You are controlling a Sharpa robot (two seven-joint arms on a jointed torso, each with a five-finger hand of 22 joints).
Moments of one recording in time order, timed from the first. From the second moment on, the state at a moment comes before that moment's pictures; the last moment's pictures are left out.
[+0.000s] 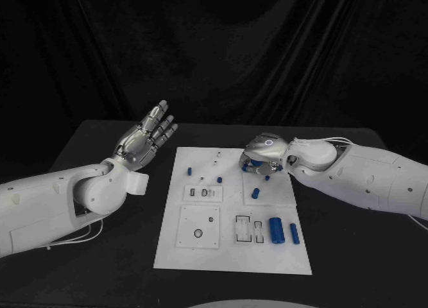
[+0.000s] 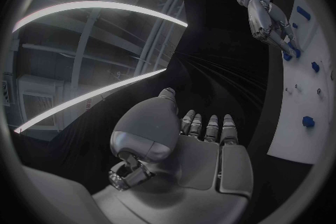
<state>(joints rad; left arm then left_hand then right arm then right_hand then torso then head) 1.25 -0.94 -0.21 1.50 0.17 0.08 0.67 1.17 0.28 -0.23 0.28 0.45 0.08 -0.08 0.03 0.02 0.00 -0.13 0.00 0.00 0.00 -0.01 0.00 0.00 0.12 0.00 0.05 0.00 0.00 1.28 -0.56 -0.21 1.13 -1.89 -0.35 0.23 1.38 -0.06 0.40 -0.03 0.22 1.05 0.09 0.11 0.17 1.17 0.03 0.11 0.07 1.46 -0.06 1.14 0.94 0.13 1.29 0.05 1.13 1.03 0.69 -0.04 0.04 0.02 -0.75</state>
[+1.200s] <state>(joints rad) 1.25 -0.98 -0.21 1.56 0.17 0.05 0.66 1.19 0.28 -0.22 0.27 0.48 0.08 -0.08 0.04 0.02 0.00 -0.13 0.00 0.00 0.00 -0.01 0.00 0.00 0.12 0.00 0.05 0.00 0.00 1.37 -0.42 -0.21 1.04 -1.89 -0.35 0.23 1.38 -0.06 0.40 -0.03 0.23 1.05 0.09 0.11 0.17 1.17 0.03 0.09 0.07 1.46 -0.06 1.14 0.94 0.13 1.29 0.05 1.13 1.03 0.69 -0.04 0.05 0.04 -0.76</state>
